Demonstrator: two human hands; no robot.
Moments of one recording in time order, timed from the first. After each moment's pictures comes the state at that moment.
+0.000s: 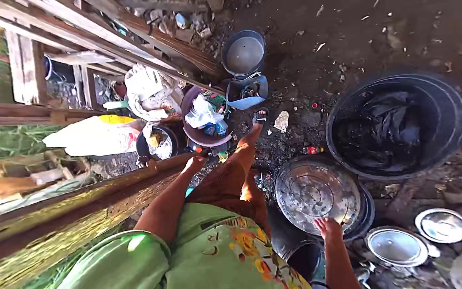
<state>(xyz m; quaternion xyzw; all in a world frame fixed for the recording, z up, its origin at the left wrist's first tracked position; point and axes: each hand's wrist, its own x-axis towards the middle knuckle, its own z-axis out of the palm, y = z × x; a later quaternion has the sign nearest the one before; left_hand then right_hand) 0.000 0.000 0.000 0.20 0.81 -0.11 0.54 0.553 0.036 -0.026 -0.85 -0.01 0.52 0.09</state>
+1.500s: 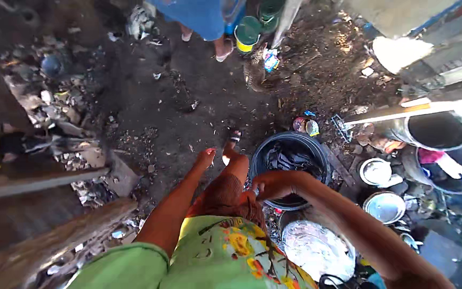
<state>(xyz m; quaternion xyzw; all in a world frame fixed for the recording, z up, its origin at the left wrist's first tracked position) 0.391 0.912 0.057 0.62 0.58 -0.14 0.51 0.646 0.778 0.262 -0.45 -0.54 0.71 -0.08</state>
